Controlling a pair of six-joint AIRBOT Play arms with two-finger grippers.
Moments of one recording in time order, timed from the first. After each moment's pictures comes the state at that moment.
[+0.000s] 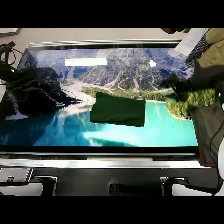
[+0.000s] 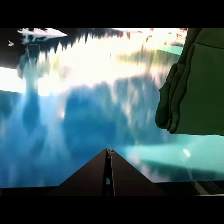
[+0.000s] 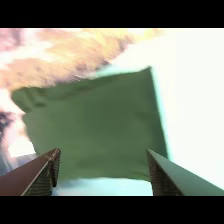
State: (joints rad) left arm 0.10 -1.53 1.92 1.28 -1.71 -1.70; right arm -0.21 -1.46 1.41 2.20 -1.27 -1.37
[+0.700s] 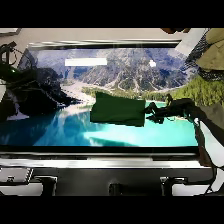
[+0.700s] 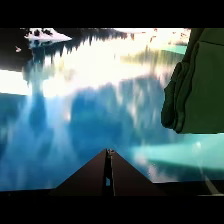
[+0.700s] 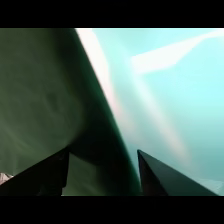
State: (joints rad) left arm 0.10 -1.54 1.92 1.30 -1.71 -1.67; right arm -0.12 -1.61 1.00 2.49 -0.98 -1.70
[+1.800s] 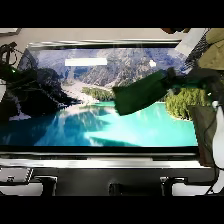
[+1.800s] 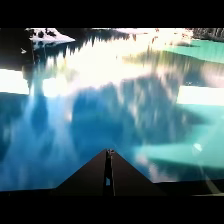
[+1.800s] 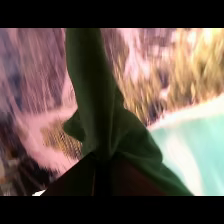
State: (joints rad) left arm 0.10 -1.54 1.92 1.30 -1.71 -1.66; right arm -0.20 -1.58 1.48 2.33 -0.95 -1.32
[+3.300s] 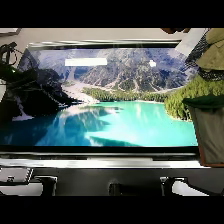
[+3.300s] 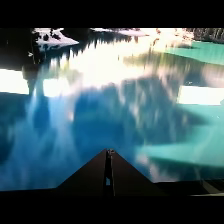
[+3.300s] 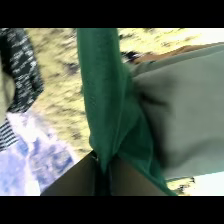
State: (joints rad) left arm 0.10 -1.54 1.92 1.29 -1.71 -1.66; right arm -0.54 -1.37 1.70 1.35 -1.29 -0.20
